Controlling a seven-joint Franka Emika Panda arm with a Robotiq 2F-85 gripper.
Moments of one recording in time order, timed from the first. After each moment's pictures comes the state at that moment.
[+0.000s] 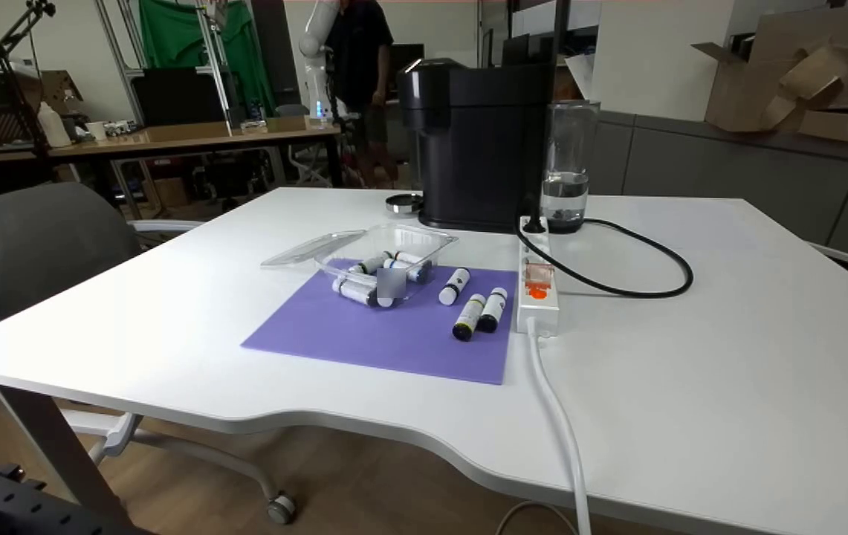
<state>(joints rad) -0.12 -0.40 -0.12 -2.50 -0.20 2.31 -0.13</state>
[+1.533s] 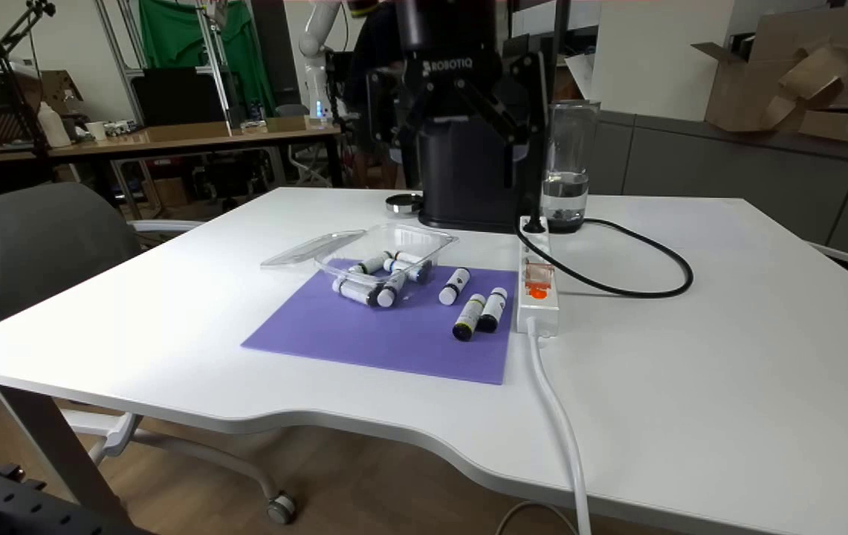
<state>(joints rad) -0.17 -0.07 -0.19 -2.58 -0.06 2.59 -0.27</state>
